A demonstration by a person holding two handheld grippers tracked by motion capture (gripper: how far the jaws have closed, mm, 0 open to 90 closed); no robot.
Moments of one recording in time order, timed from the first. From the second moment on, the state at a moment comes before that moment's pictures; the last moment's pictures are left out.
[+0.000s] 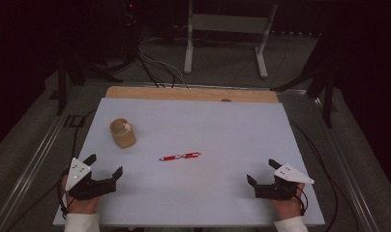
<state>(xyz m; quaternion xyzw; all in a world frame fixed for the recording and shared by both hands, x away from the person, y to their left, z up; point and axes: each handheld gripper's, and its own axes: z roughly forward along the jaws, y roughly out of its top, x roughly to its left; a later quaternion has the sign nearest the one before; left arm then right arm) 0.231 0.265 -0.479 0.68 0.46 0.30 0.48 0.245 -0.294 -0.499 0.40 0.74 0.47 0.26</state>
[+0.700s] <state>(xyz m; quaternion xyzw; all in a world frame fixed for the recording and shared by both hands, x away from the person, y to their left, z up) 0.264 0.265 -0.454 0.69 0.46 0.31 0.47 0.247 -0.296 -0.501 0.41 0.74 0.47 0.26</state>
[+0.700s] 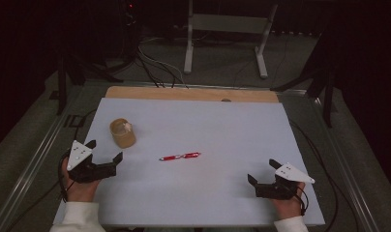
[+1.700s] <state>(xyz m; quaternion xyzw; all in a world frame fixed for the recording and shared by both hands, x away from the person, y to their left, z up) 0.308 0.250 -0.448 0.71 0.44 0.30 0.46 0.248 -0.297 -0.501 0.41 0.74 0.47 0.26</state>
